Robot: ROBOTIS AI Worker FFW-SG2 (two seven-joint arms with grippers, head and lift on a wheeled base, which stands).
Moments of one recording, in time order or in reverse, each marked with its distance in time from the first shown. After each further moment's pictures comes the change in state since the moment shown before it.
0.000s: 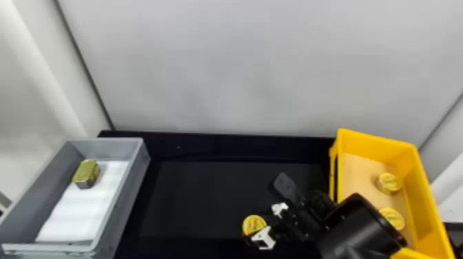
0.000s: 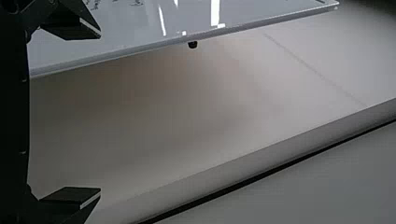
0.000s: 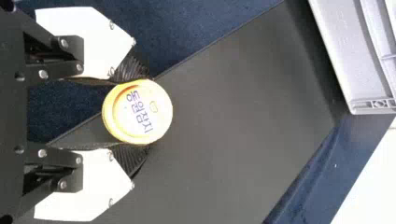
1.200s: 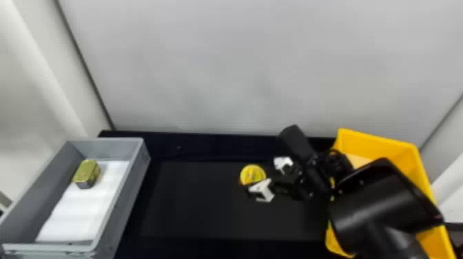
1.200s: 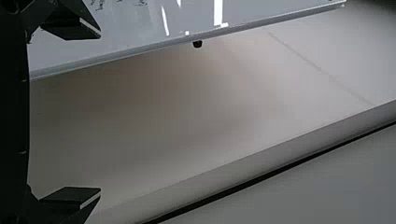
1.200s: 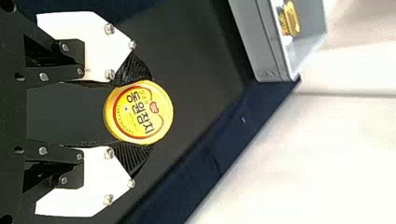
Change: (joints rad) left arm 0.000 0.000 0.001 0.010 0.000 0.006 0.002; right arm -0.031 -0.003 -0.036 -0.346 0.001 0.174 -0.021
